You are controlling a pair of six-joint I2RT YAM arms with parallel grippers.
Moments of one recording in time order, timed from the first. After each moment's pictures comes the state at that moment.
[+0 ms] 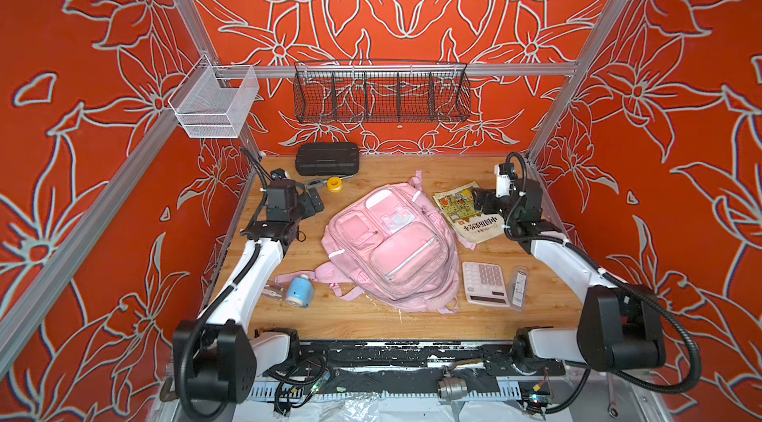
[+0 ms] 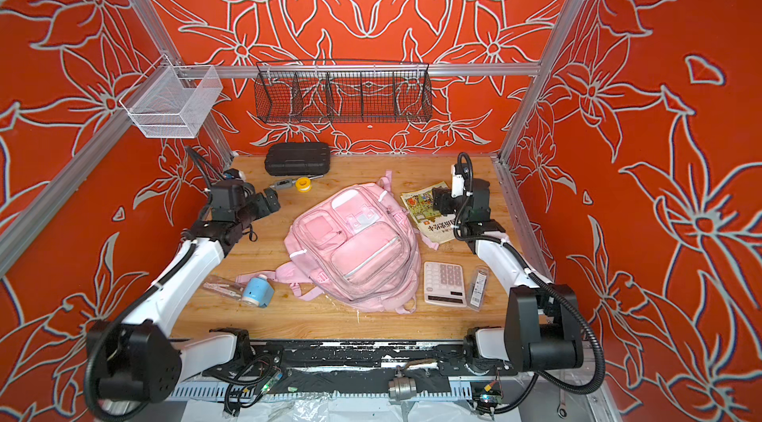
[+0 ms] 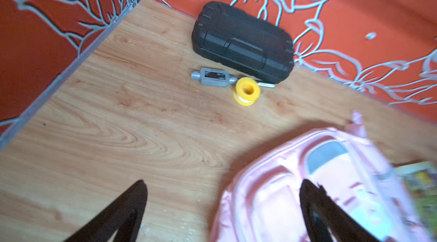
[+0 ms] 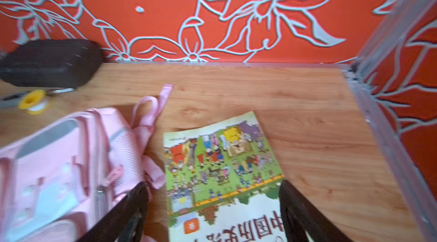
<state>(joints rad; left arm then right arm) -0.01 1.13 0.94 -0.40 -0.07 -0.53 0.08 1.39 0.91 0.00 -0.17 0.09</state>
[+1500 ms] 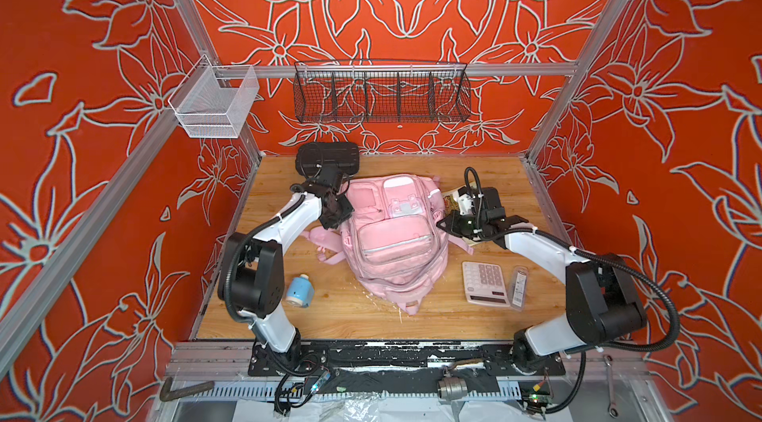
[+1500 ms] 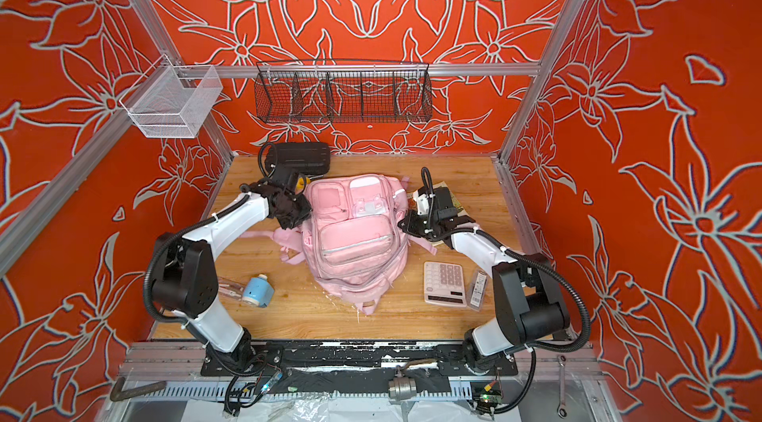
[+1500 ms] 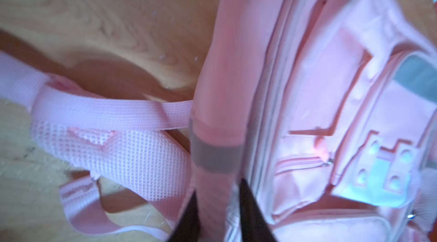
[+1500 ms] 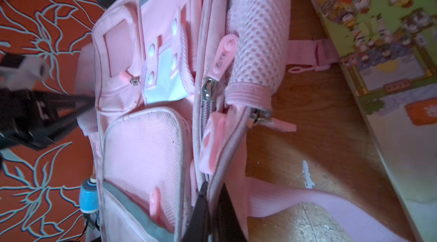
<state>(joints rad) -0.21 1.75 1.39 -0.75 0.11 -0.80 0.30 1.49 0.83 -0.14 -0.47 0.63</state>
